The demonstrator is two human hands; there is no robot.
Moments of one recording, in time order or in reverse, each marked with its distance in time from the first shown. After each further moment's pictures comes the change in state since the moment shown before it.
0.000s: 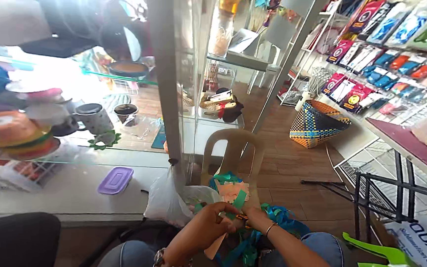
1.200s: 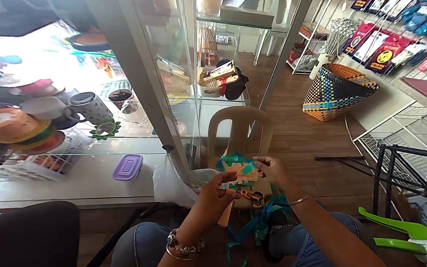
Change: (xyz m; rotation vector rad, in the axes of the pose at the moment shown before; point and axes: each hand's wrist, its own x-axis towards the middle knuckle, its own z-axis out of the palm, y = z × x) left_hand 0.017 -0.003 0.009 -0.163 0.308 0.039; right_hand -0.061 -0.024 -0.096 1.058 0.575 -0.150
